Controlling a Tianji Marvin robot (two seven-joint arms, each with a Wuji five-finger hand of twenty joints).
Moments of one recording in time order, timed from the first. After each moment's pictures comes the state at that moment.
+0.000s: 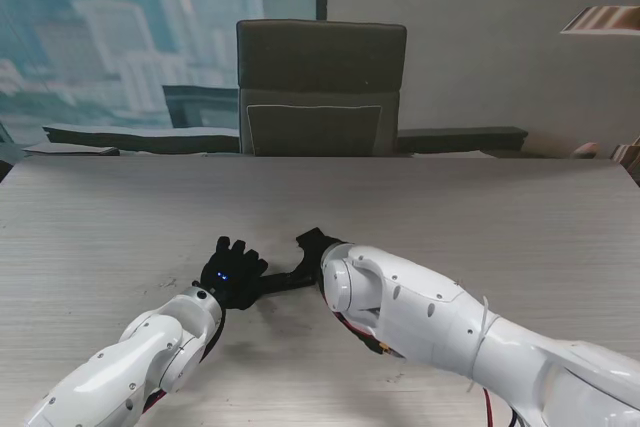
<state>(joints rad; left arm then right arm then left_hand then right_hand) 1.48 -1.02 -0.91 -1.52 1.27 0.13 0.00 -0.90 -1.28 0.35 -1.15 -0.38 0.52 0.15 0.66 -0.48 0.67 -0.16 0.53 0.11 0.89 0.35 0.53 0.11 0.45 0.34 0.32 0.23 0.34 0.36 0.01 0.32 0.75 0.40 0.28 -0.54 1.00 -0.33 1.13 0.26 1.20 0.33 1.14 0.30 1.20 0.59 1.20 0.35 1.33 0.45 0.79 0.56 1.56 0.52</state>
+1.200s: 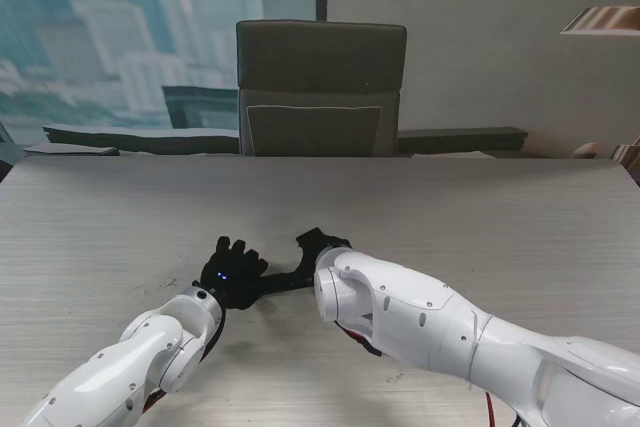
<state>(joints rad) 1.49 -1.02 -0.91 -1.52 1.27 0.13 0.00 -0.88 -1.28 0.28 -1.19 -0.48 0.65 0.15 0.66 -0.48 0.66 -0.16 0.53 0.11 0.89 0.36 0.53 0.11 0.45 0.34 0.32 0.23 0.34 0.36 0.01 0.32 0.75 0.40 0.21 -0.60 1.04 -0.35 1.04 0.16 1.18 0.40 1.11 0.28 1.13 0.58 1.22 0.31 1.30 0.46 0.85 0.52 1.59 0.53</state>
